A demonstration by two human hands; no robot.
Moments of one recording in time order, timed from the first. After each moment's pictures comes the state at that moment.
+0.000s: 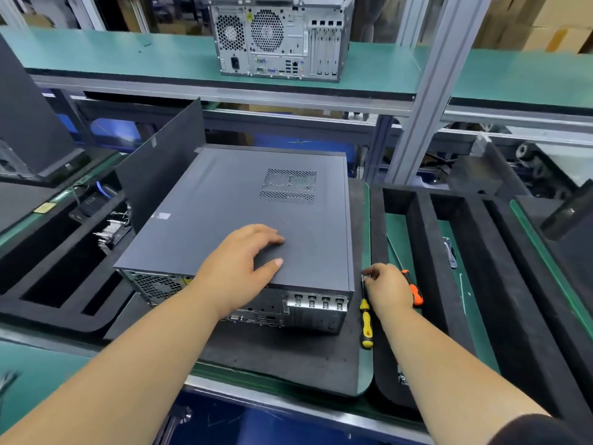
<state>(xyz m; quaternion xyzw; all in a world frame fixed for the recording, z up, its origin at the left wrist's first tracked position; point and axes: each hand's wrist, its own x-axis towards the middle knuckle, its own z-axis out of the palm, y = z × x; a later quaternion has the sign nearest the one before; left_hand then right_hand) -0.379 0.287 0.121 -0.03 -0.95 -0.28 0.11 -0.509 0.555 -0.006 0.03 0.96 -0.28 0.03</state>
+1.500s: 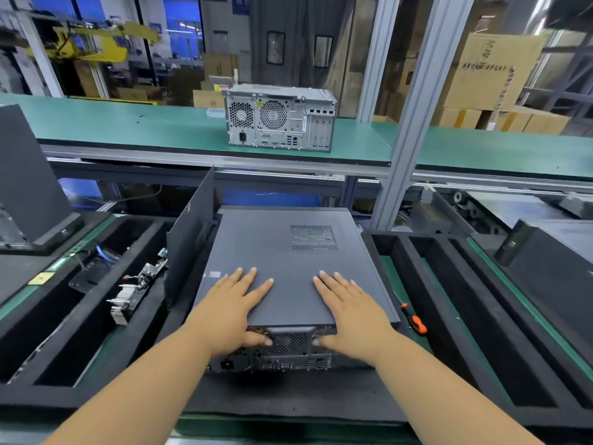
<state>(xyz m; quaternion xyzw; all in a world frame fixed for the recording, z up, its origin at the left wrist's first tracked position) -0.373 0.151 0.112 -0.15 -0.99 0.01 0.02 -0.406 0.428 0.111 -0.30 0.95 -0.02 -0.05</state>
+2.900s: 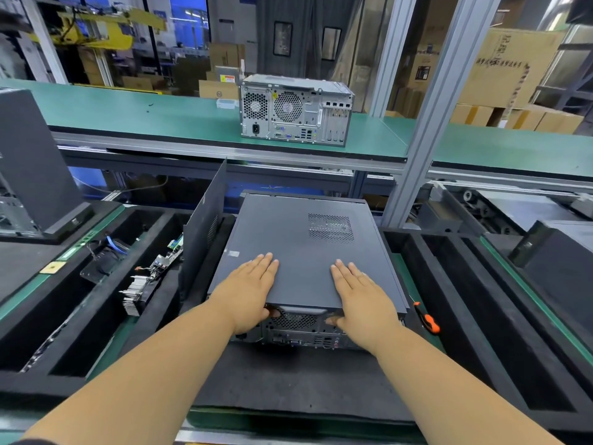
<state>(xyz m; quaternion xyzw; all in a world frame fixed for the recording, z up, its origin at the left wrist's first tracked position) -0.404 0.139 0.113 -0.16 -0.99 0.04 0.02 -0.422 0.400 0.109 -0.24 0.97 0.00 -0.06</state>
